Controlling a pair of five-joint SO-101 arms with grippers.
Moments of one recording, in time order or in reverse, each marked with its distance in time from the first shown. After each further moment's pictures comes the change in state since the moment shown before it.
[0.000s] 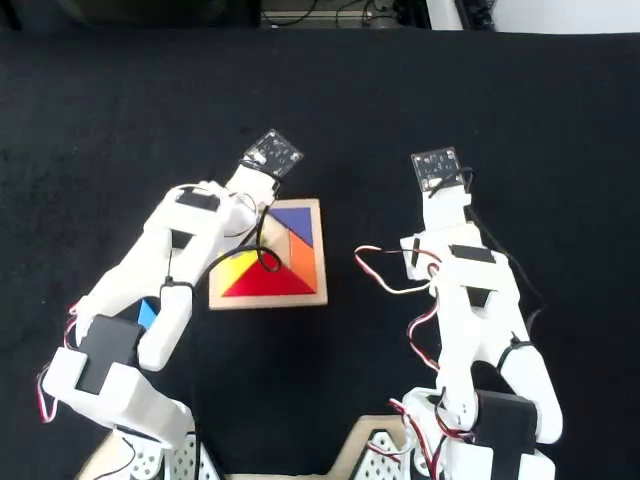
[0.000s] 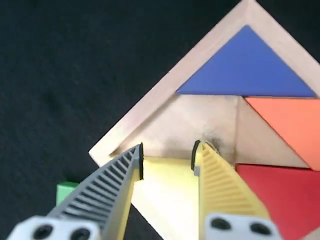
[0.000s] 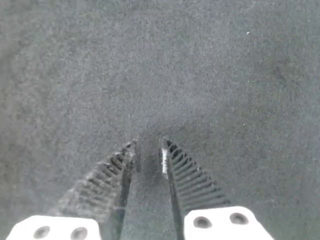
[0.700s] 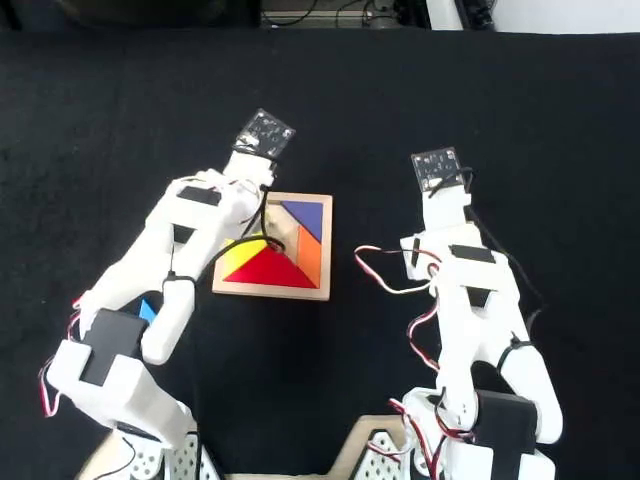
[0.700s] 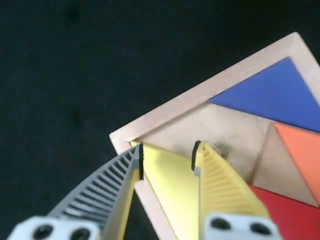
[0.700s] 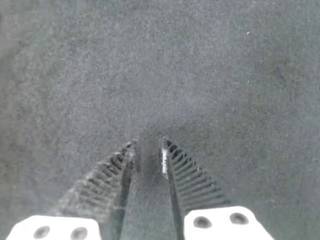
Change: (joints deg) left arm 0.4 1.4 -2.9 -7.1 8.0; right arm 0.0 0.0 0.0 0.0 0.0
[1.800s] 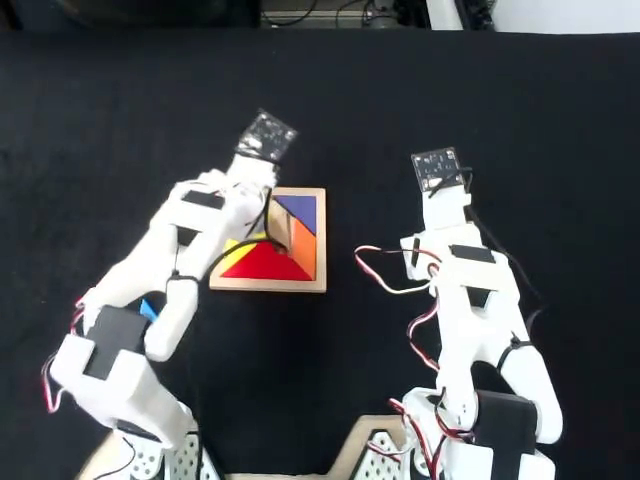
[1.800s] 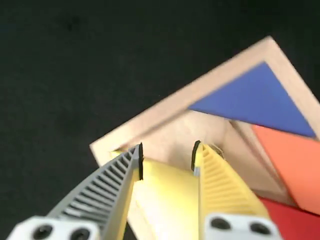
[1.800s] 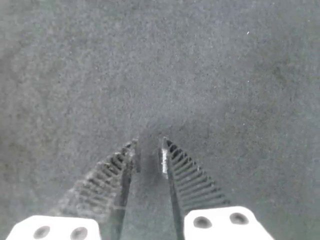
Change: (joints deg) left arm 0.4 2.4 1.2 -4.0 0.5; right arm 0.0 0.0 0.0 0.0 0.0
